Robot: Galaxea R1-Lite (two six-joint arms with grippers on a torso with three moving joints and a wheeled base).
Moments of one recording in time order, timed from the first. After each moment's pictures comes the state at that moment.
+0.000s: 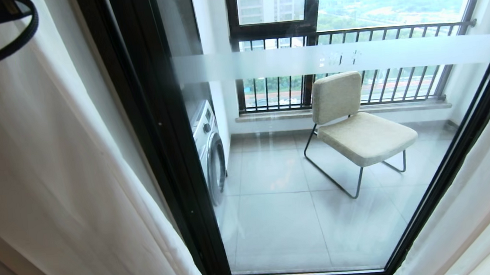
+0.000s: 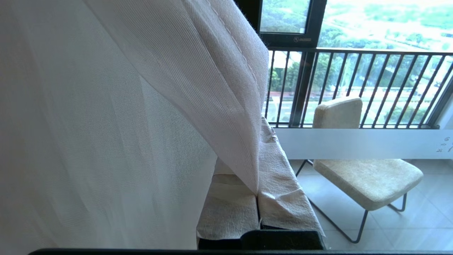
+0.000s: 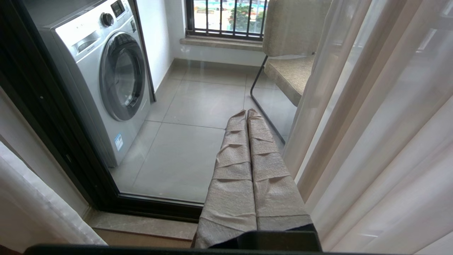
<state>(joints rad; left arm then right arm) -0.19 1.38 -1.38 -0.20 0.09 -0.04 0.00 0.00 0.00 0.00 0.05 -0.06</state>
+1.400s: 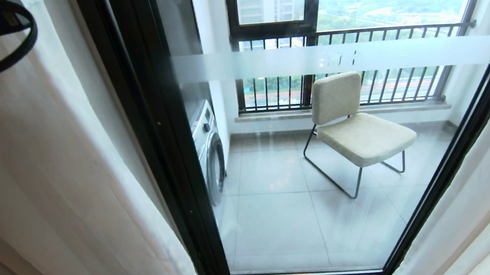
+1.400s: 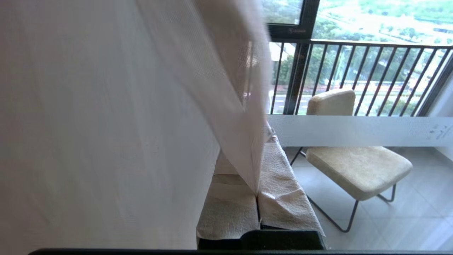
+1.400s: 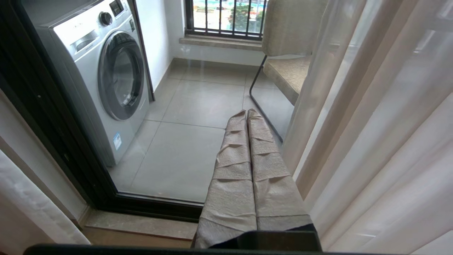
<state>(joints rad) -0.23 1.35 -1.32 -0.21 0.09 -0.04 0.00 0.00 0.00 0.00 0.05 -0.06</state>
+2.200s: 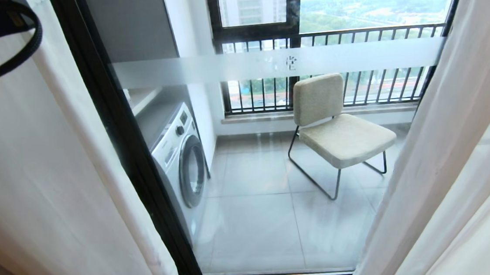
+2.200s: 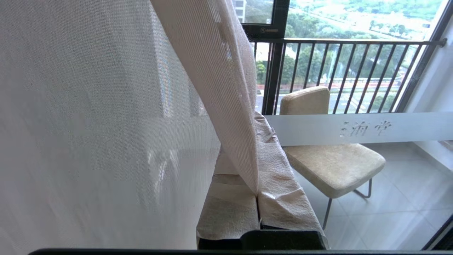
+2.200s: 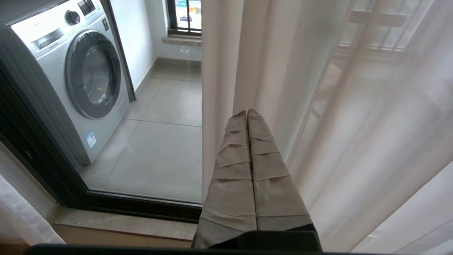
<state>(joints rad) -0.23 1.35 -1.32 -0.21 0.08 -0.04 0.00 0.00 0.00 0.00 0.04 -0.06</state>
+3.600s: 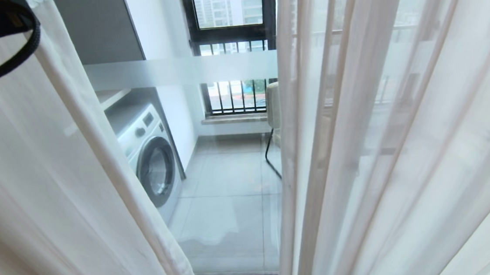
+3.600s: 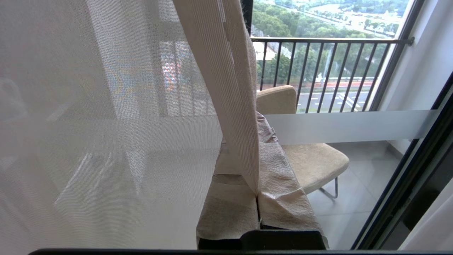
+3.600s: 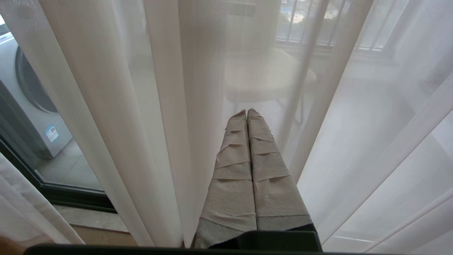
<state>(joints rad) -0.23 1.34 -1.32 -0.21 0.04 -0.04 0.00 0.00 0.00 0.00 0.05 -0.06</state>
